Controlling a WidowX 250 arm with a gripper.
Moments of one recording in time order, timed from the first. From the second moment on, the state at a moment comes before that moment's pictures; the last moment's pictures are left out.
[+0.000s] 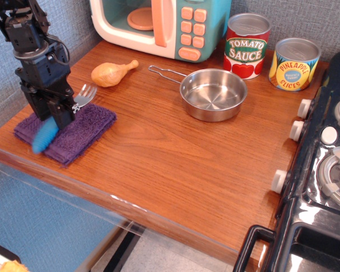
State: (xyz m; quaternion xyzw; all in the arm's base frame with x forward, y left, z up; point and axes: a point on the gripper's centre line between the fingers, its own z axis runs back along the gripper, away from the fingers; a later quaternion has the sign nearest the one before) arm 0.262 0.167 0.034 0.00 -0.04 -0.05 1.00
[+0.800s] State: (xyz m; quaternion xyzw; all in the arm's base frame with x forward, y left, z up) arm 0.262 0.154 0.056 -0.01 -0.04 -0.05 1.00
